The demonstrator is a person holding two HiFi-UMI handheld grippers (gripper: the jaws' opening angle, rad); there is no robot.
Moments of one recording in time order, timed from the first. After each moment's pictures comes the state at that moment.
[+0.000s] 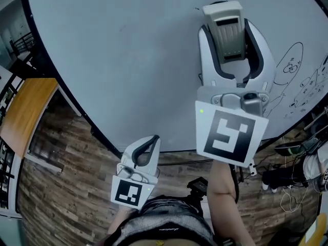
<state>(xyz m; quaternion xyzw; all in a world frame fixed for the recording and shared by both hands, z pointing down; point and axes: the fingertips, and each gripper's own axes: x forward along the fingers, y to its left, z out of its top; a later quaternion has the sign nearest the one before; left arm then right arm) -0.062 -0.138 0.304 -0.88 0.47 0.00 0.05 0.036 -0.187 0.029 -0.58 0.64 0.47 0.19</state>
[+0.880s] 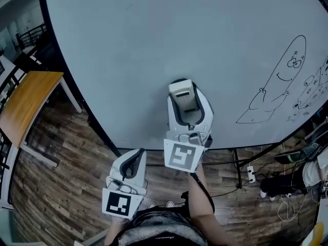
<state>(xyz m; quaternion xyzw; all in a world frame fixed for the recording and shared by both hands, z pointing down) -0.092 -0.094 0.368 -0.85 0.53 -0.03 0.02 -0.002 -0.214 0.259 -0.59 0.74 0.31 -0.01</state>
